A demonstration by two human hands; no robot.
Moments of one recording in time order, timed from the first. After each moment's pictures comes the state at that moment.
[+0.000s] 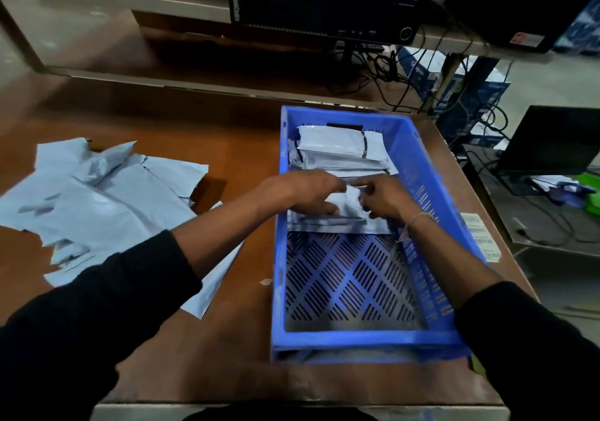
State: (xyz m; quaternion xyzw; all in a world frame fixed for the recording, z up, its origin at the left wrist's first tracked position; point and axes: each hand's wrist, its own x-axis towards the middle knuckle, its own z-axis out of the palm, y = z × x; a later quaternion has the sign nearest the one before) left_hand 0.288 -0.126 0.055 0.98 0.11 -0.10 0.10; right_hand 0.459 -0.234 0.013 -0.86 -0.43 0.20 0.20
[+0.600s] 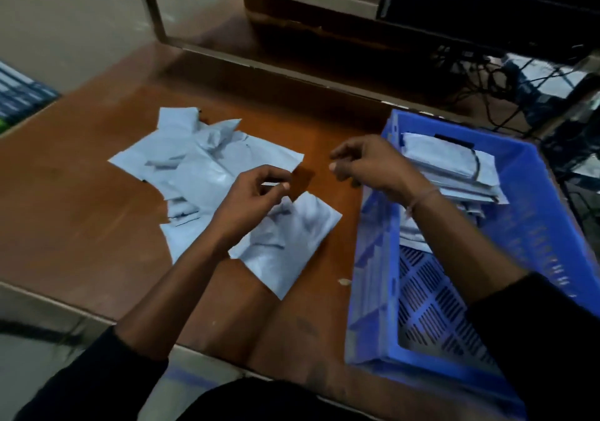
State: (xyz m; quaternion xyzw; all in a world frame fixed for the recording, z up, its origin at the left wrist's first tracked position) left_hand 0.038 -0.085 0.002 0.68 0.41 0.35 0.49; right_hand 0.274 -0.110 0.068 -0.70 -0.57 0.32 0.30
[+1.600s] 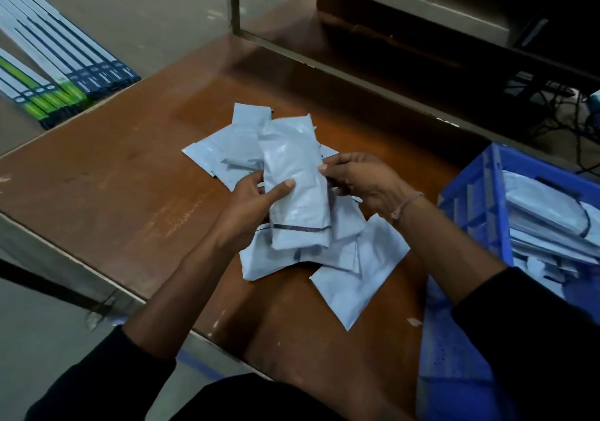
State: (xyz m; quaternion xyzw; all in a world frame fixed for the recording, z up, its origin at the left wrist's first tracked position) left_hand -0.077 -0.022 -0.029 0.44 0.47 0.42 0.64; right_hand 0.129 -0.005 0.031 -0.65 -0.43 0.52 0.35
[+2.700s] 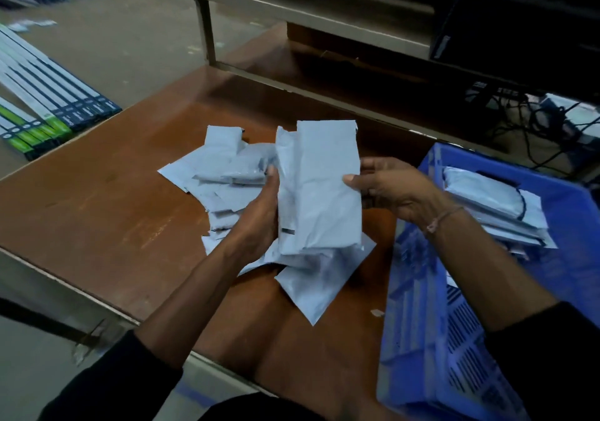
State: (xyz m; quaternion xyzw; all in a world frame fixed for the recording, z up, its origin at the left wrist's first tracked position) left_hand 0.008 -0.072 0.010 0.42 0.39 0.39 0.72; right_hand 0.220 -0.089 0.090 -0.62 -0.43 0.54 0.37
